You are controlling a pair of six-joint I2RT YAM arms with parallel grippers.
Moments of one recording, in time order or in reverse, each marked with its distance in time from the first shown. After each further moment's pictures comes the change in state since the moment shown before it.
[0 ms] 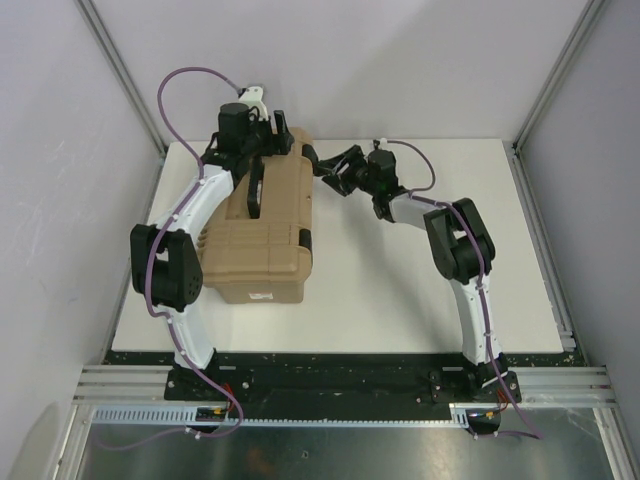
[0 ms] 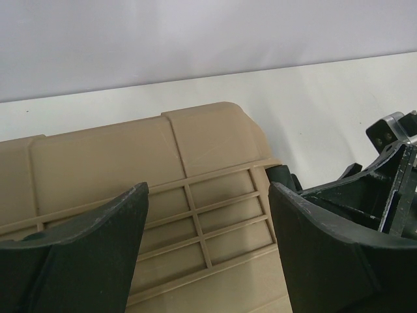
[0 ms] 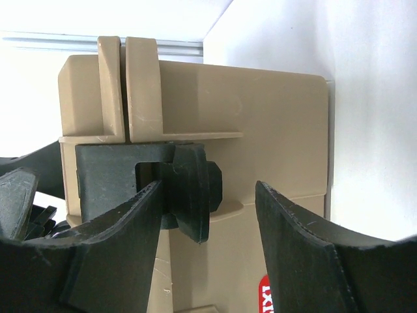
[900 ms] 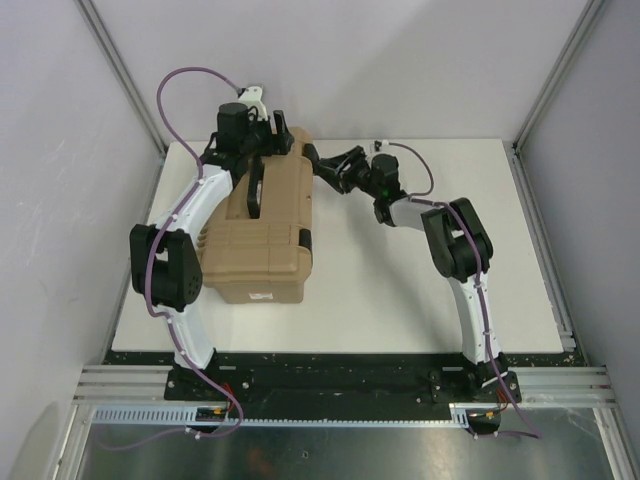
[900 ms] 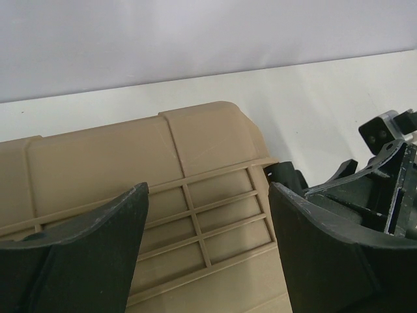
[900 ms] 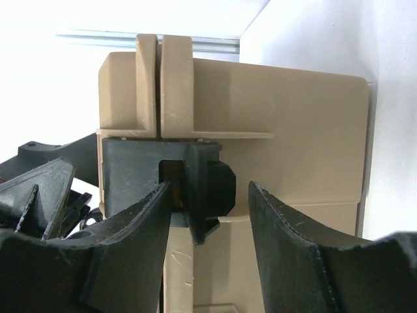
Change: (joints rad) left arm 0.005 0.000 0.000 0.000 0.017 -0.002; right arm -0.010 0.027 -0.055 0.220 -0.041 0.127
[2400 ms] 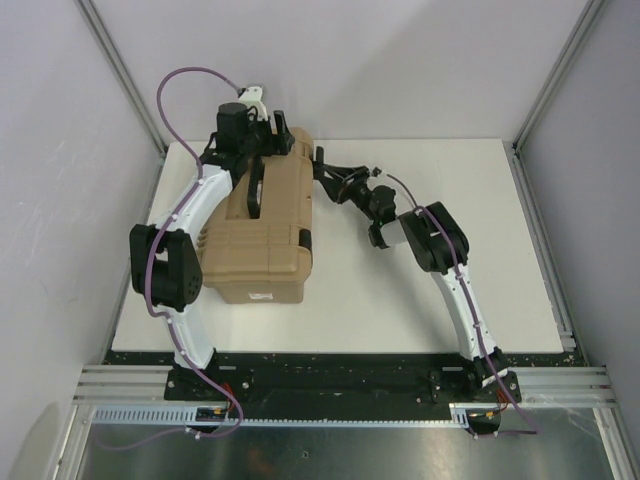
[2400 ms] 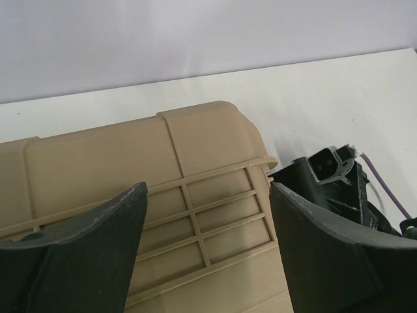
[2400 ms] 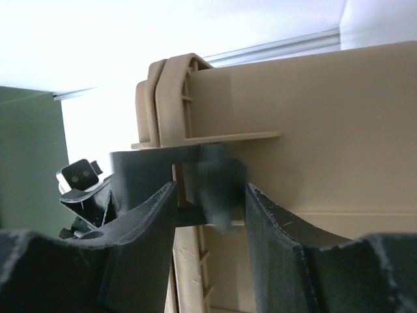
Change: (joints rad) left arm 0.001 0.000 0.000 0.000 0.019 0.001; right arm 0.015 0.253 -0.031 0.566 0.094 0.521
